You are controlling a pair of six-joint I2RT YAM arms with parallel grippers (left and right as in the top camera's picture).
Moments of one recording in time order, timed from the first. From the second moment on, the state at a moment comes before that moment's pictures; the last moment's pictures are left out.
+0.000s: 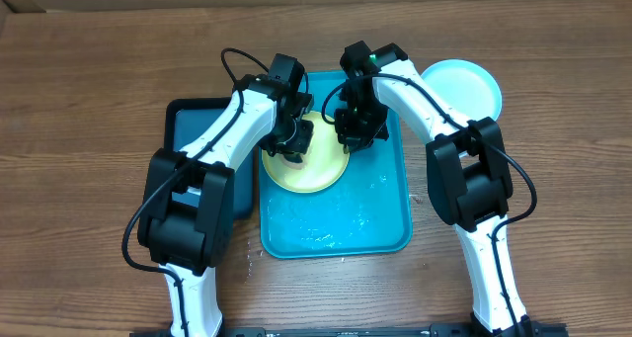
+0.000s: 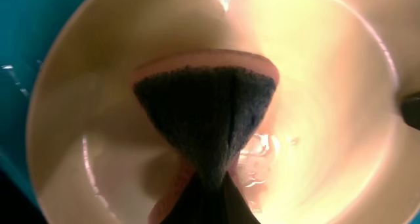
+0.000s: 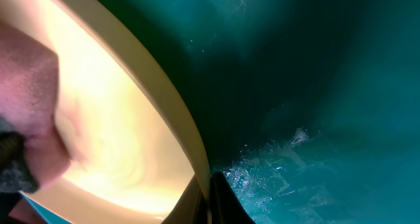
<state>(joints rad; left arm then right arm) -0.33 2.07 1.51 -0.89 0.11 -0.09 0.43 2.41 2.01 -1.27 -0.36 0.31</state>
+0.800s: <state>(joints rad) -0.33 2.07 1.51 -0.97 -0.11 -0.35 0.43 2.41 2.01 -1.26 -0.36 0.31</state>
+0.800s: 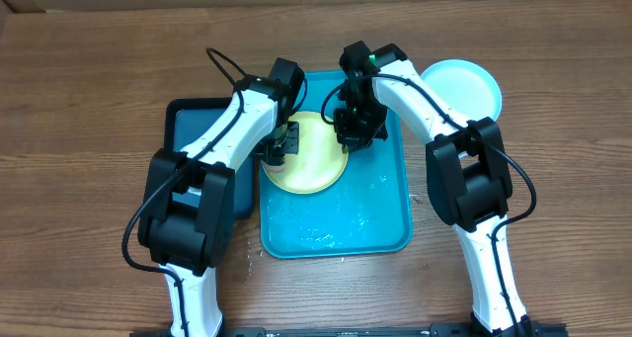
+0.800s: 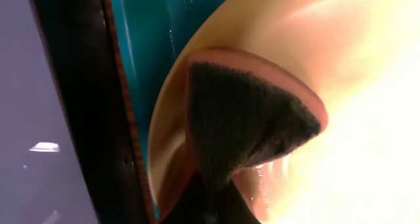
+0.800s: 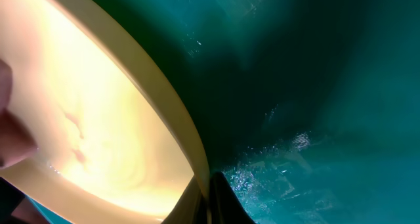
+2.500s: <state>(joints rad) -0.29 1.97 1.34 -0.80 0.34 -0.17 0.43 2.41 2.01 -1.24 -0.36 0.31</state>
